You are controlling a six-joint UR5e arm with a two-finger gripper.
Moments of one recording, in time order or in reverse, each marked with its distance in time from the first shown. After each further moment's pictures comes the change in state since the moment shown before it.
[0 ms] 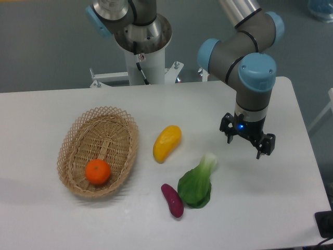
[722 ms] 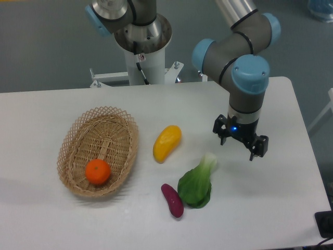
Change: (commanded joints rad) arm -0.093 0.011 -0.009 -0.034 -0.003 -0.136
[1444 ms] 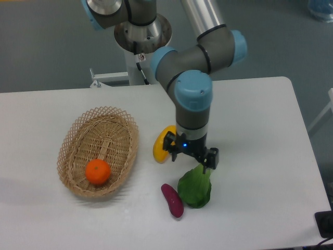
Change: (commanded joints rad) arm -0.200 0.000 0.021 -0.002 -0.090 -0.500
